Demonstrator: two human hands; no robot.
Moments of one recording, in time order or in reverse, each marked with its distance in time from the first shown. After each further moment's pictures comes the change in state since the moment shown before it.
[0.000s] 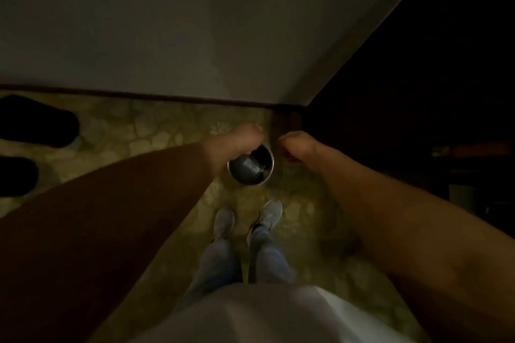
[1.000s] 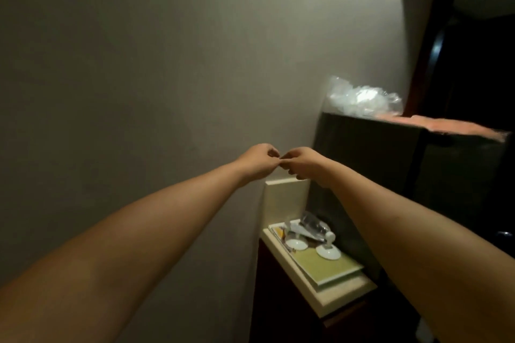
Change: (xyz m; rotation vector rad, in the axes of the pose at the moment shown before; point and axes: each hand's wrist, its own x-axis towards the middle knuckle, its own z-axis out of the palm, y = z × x) left_hand -0.480 0.403 -0.183 0.262 0.384 1.314; right_hand -0.551 -0.229 -0.276 -0.070 1.002 -0.642
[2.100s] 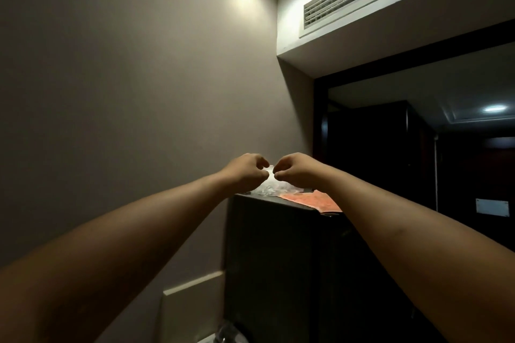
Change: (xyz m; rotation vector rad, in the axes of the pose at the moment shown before) left_hand 0.162 0.213 0.046 0.084 0.017 0.404; right_hand 0.016 0.049 -0.279 -0.290 0.365 -0.117
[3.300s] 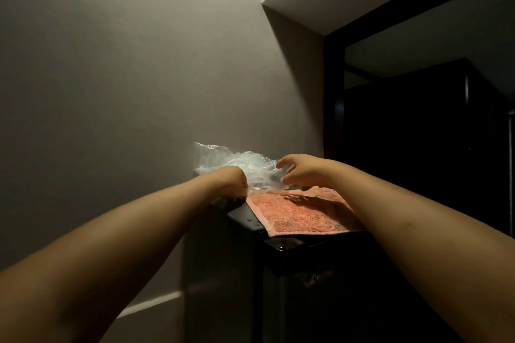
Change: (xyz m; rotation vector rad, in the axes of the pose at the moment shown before) left_hand 0.200 -0.073 0.170 0.537 -0.198 -0.285; right_hand 0.178 0.241 0.020 0.033 -0.259 -0.002
